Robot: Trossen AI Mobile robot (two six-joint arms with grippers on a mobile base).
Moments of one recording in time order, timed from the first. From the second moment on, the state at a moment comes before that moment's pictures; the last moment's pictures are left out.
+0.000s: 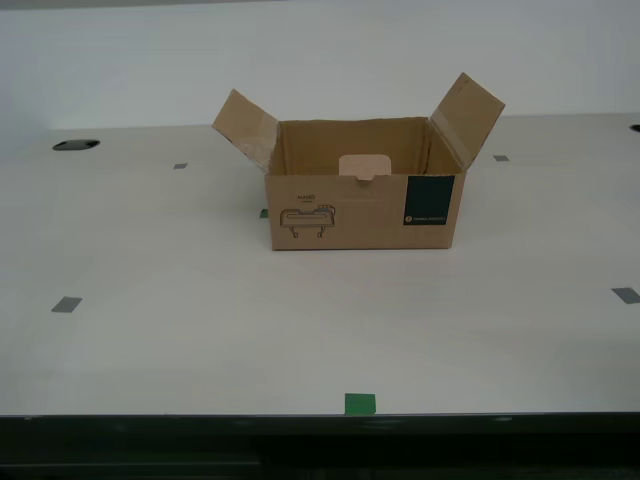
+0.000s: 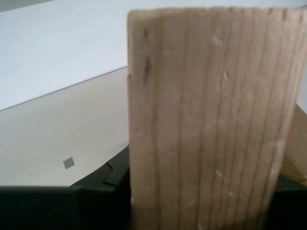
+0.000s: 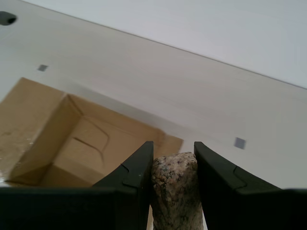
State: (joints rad) arm 0 0.28 1.49 1.54 -0.77 -0.10 -0.06; arm 1 -0.44 1.63 1.80 -0.84 0.04 0.02
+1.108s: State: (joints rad) arm 0 0.40 1.50 1.54 -0.77 -0.16 -0.02; arm 1 -0.56 1.63 1.56 -0.57 0.11 -0.03
